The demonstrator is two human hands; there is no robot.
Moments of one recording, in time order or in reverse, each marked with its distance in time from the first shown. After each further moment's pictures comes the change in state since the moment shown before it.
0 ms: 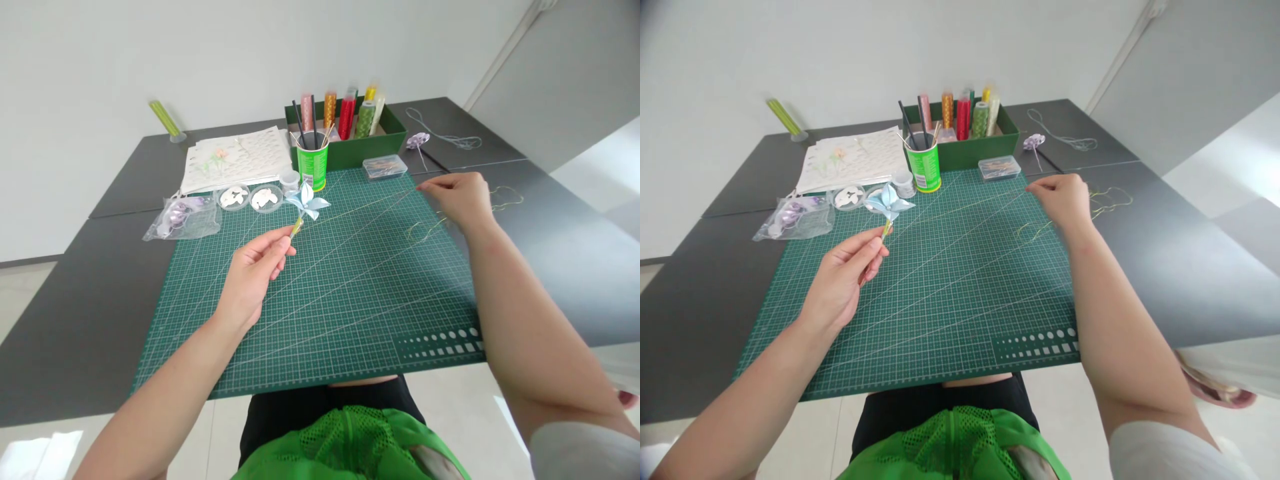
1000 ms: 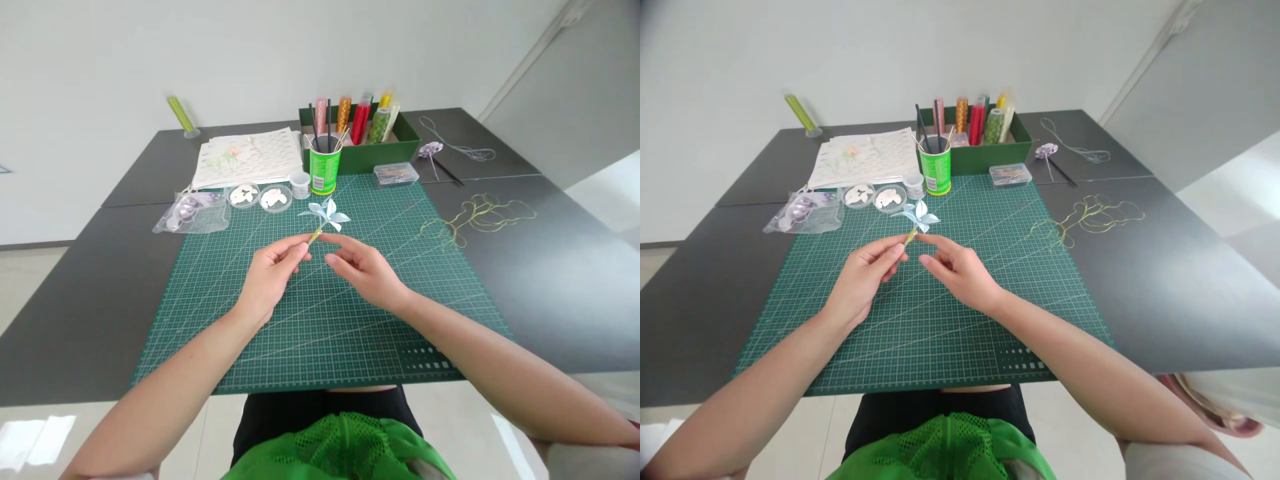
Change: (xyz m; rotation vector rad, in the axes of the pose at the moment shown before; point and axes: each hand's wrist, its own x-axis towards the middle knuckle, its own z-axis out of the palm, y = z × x) left_hand 0.002 -0.011 0.006 0.125 -0.043 -0.004; right_hand -0.144 -0.083 0.049 0.683 -0.738 -0.535
